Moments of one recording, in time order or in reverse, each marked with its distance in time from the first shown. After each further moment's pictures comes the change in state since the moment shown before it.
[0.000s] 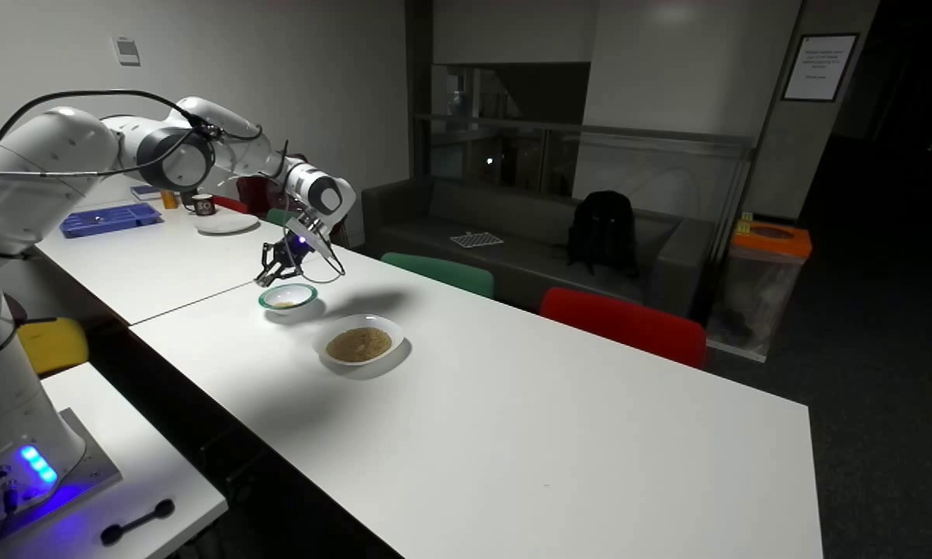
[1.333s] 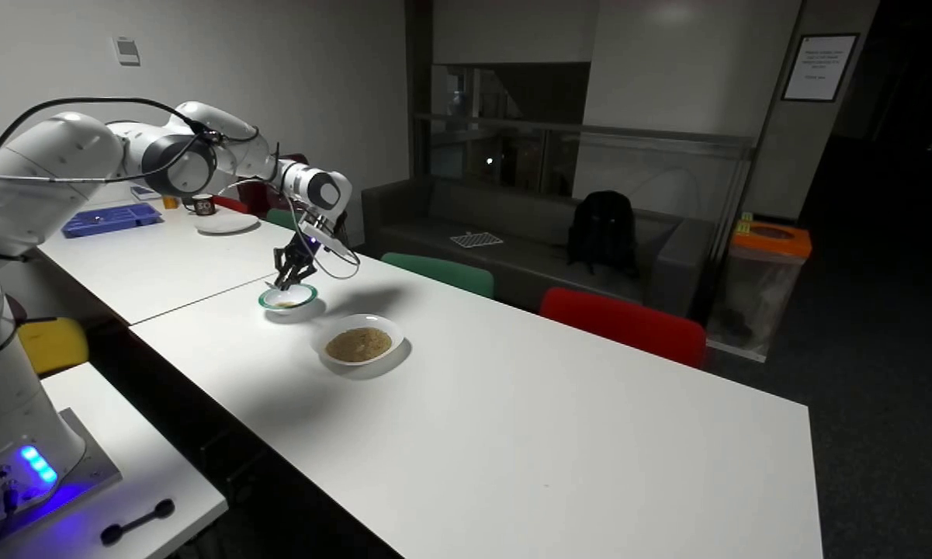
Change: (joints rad) arm 0.025 0.036 0.017 0.069 -0.160 0.099 -0.265
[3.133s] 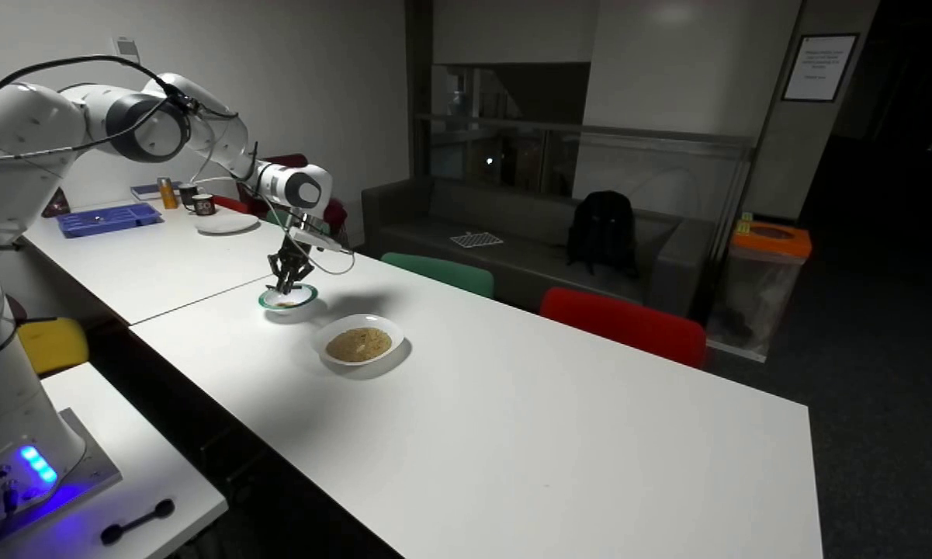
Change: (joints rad) arm 0.004 -0.211 0.000 -0.364 -0.034 0.384 -0.056
